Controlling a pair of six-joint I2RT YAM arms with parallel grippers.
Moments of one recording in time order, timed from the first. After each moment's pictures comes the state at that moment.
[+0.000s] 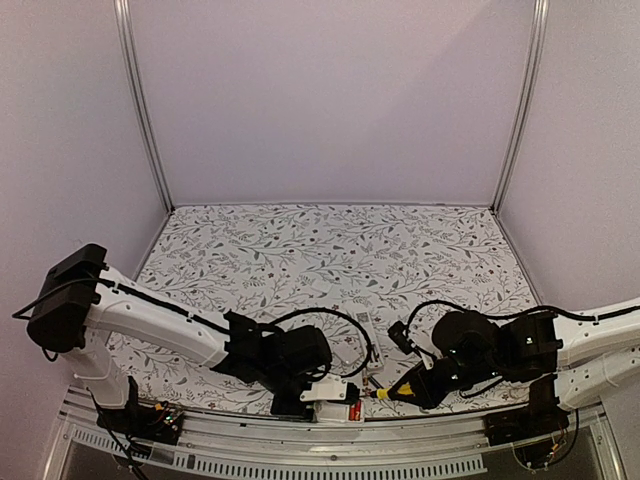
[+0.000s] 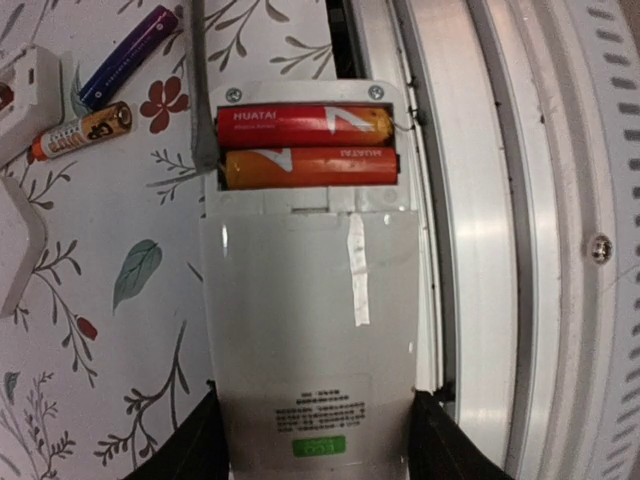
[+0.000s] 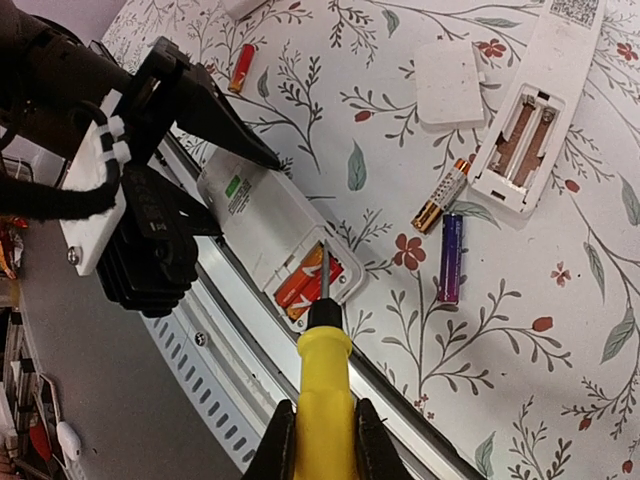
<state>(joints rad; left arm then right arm) -1.33 1.73 0.95 -0.39 0.09 0.35 1.30 1.08 0.58 -0.34 -0.05 0.70</state>
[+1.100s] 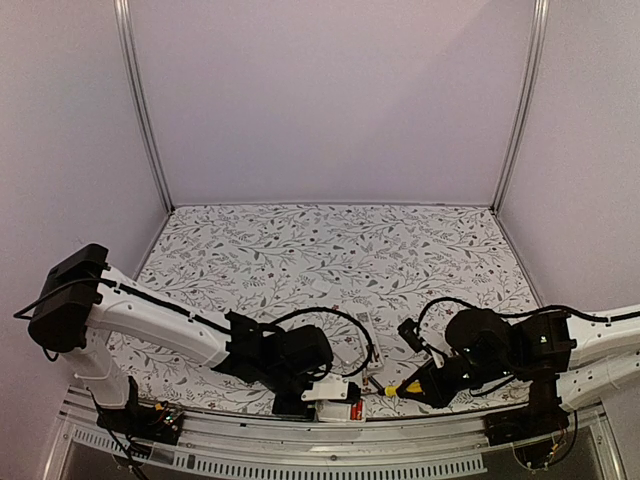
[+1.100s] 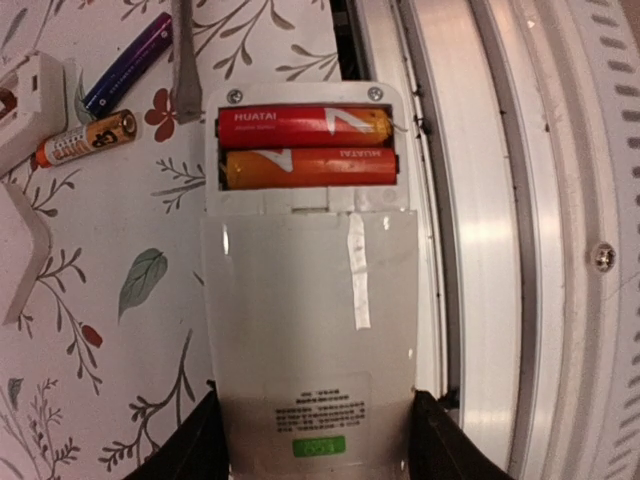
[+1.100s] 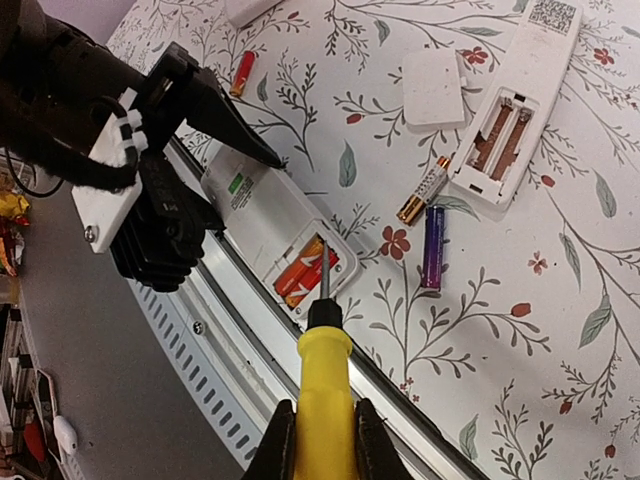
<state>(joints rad) -1.33 1.74 0.95 -0.38 0.09 0.35 1.30 0.99 0.57 -0.40 -0.03 0.68</state>
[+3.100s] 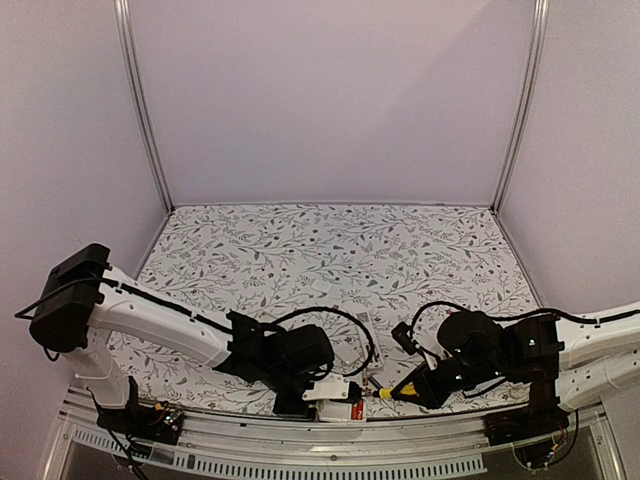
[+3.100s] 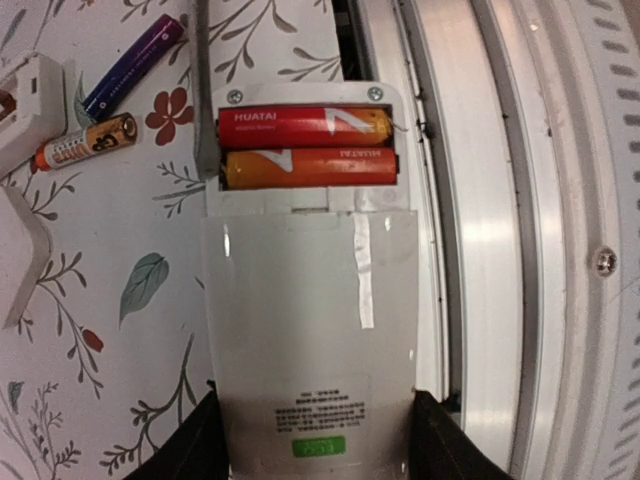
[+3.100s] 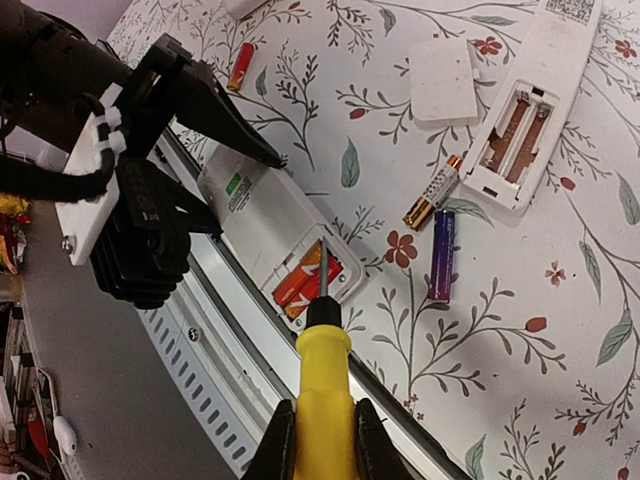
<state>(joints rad) -1.33 1.75 0.96 -0.38 0.09 0.35 1.28 1.04 0.53 -0.31 -0.09 0.67</state>
